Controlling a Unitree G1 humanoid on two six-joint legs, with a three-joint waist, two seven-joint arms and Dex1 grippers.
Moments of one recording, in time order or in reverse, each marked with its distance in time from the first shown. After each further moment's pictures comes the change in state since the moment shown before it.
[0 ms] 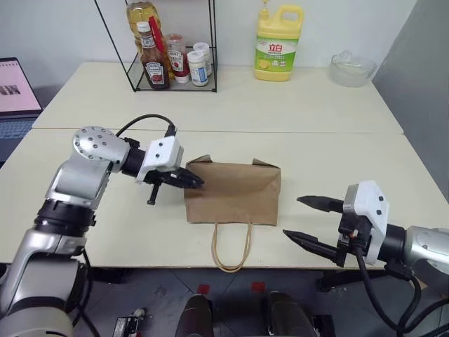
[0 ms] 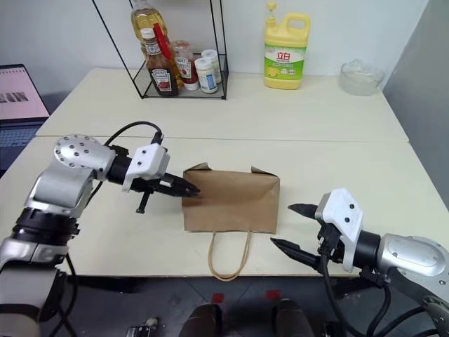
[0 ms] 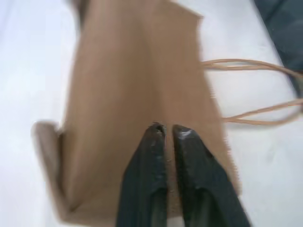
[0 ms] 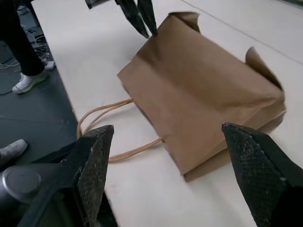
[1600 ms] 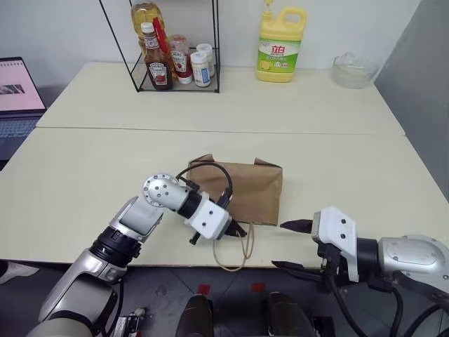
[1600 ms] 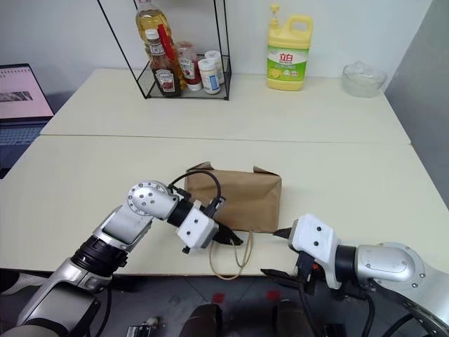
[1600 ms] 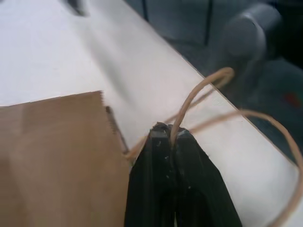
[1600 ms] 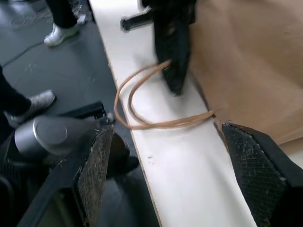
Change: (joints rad) left arm 0.100 -0.233 -0.220 -0.068 0.092 -0.328 0.137; right arm -0.039 -0.168 0.304 -0.008 -0.178 -0.099 0.057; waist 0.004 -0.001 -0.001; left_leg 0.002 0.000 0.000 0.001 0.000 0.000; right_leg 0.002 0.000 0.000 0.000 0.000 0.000
